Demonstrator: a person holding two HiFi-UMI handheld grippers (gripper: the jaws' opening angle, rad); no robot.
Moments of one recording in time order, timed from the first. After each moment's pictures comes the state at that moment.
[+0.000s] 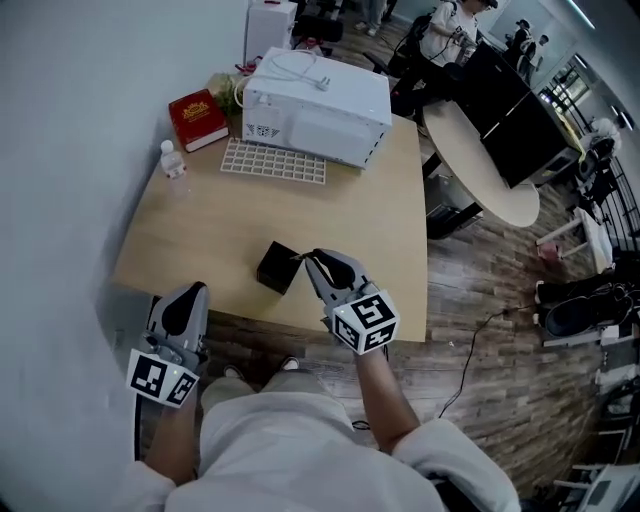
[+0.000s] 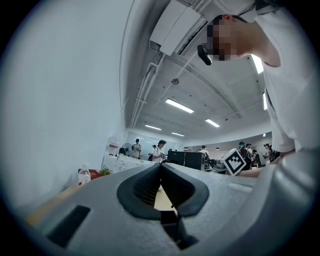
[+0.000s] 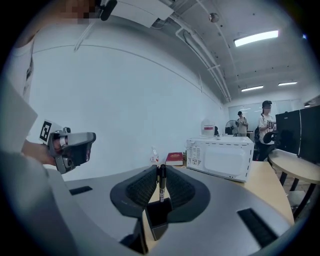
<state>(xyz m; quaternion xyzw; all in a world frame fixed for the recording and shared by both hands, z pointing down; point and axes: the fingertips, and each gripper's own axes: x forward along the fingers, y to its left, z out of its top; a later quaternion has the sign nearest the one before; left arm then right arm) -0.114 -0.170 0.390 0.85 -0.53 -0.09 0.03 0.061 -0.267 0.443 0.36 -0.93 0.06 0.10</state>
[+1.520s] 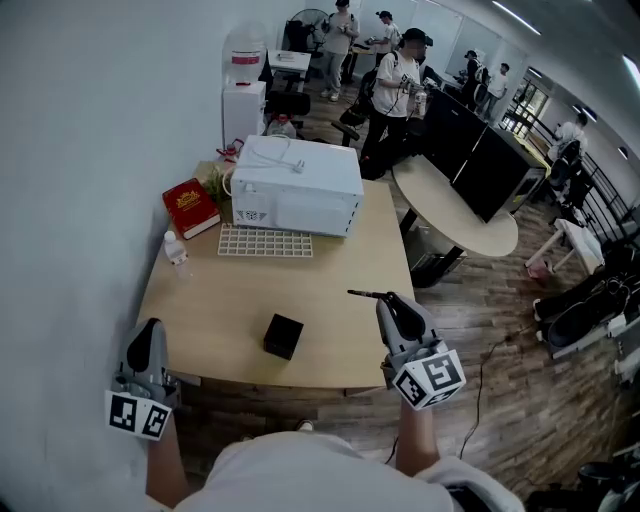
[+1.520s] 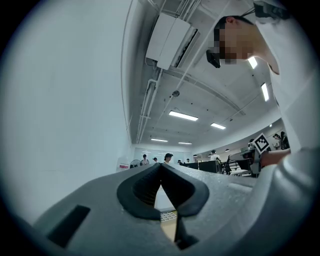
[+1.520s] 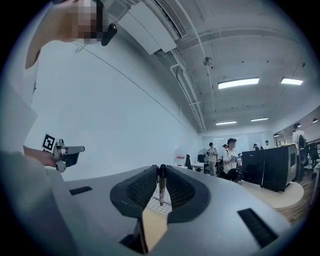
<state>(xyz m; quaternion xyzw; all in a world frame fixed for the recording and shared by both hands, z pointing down) -0.212 -0.183 0.294 0.81 -0.57 -0.12 -0.06 0.166 -0.243 0.276 0.49 -0.87 -0.05 0.01</state>
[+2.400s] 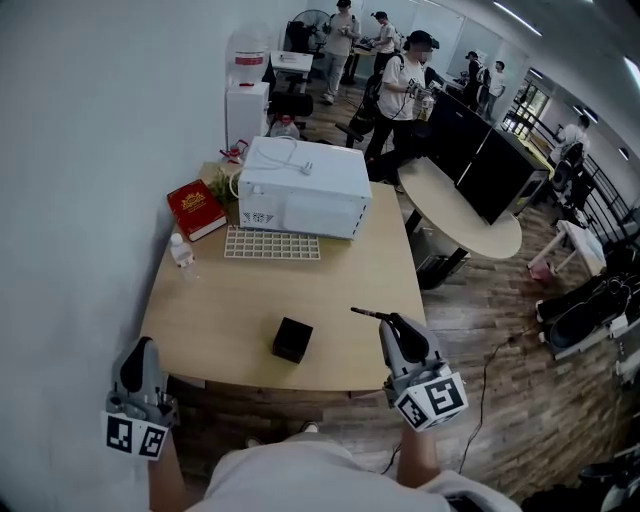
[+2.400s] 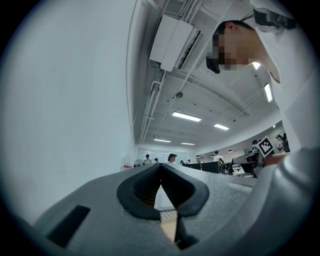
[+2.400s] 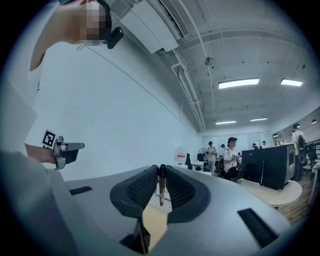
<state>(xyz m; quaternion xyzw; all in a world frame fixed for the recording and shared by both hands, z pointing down) -0.247 -0.161 0.296 0.80 -0.58 -0.13 -0.06 0.143 -0.218 0.289 0.50 -0.86 -0.05 0.01</state>
